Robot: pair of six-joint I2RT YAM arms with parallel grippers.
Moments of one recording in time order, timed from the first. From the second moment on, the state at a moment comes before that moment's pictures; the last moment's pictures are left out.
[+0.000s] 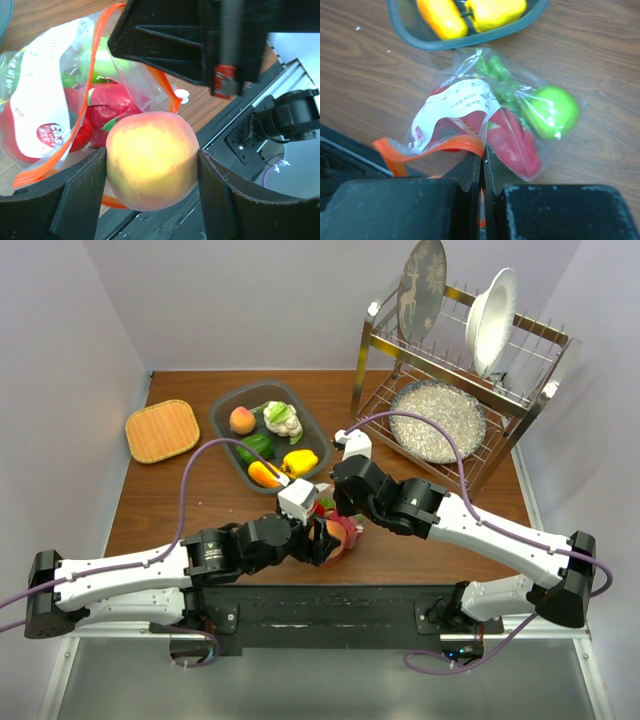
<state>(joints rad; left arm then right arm) -1.28 0.97 0.77 -0.27 -0.39 -0.62 1.06 1.29 1.22 -0.66 0.43 0.58</state>
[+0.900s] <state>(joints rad) -0.72 1.13 1.03 -0.26 -0.22 -0.53 1.01 1.06 1.21 -0.92 0.64 0.57</state>
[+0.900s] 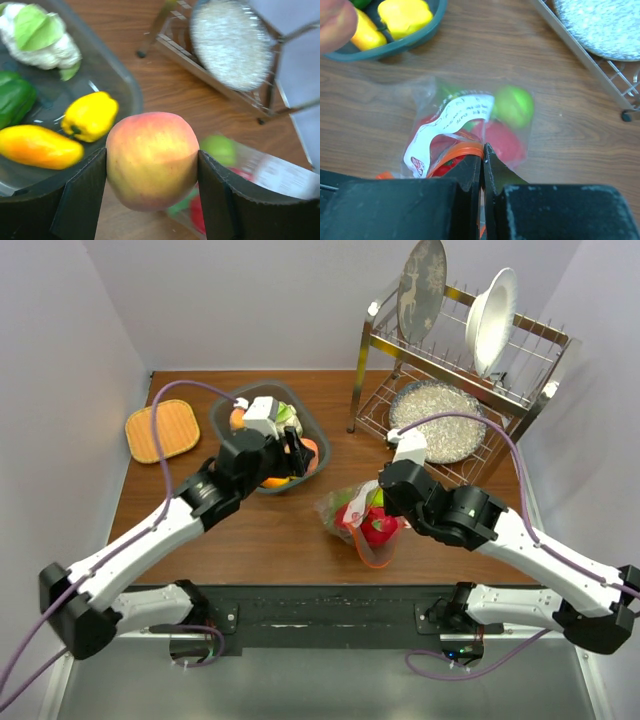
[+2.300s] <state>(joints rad) -0.48 1.29 1.00 -0.22 -0.18 -0.45 0.93 1.42 1.20 -0.65 0.50 0.54</state>
